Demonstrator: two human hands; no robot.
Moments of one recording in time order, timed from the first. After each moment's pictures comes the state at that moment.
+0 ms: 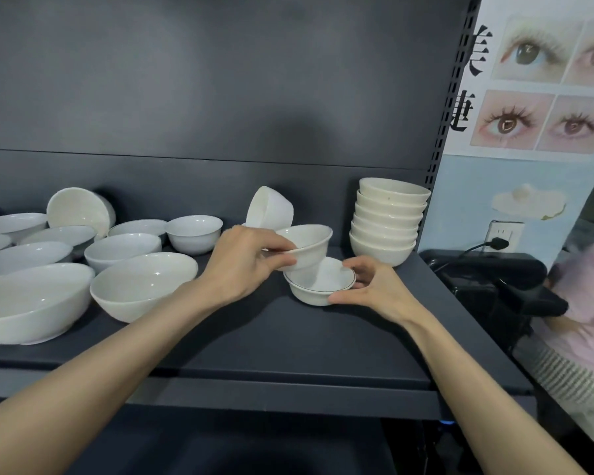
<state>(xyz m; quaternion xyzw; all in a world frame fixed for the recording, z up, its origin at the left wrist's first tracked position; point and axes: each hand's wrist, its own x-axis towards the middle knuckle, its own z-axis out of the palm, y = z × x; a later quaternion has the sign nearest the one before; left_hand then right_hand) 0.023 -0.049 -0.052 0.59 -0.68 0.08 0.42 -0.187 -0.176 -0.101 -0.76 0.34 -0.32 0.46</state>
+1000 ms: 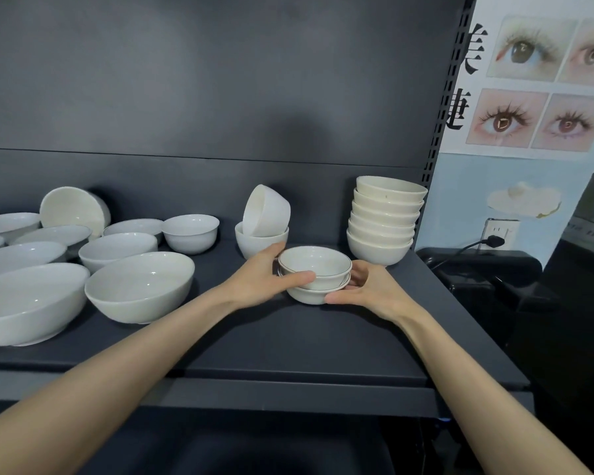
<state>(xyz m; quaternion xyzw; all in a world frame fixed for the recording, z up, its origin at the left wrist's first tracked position) 0.016 -0.077 -0.082 0.59 -0.65 -0.24 0.43 -0.184 -0.178 -0.106 -0.75 0.30 -0.31 0.50</state>
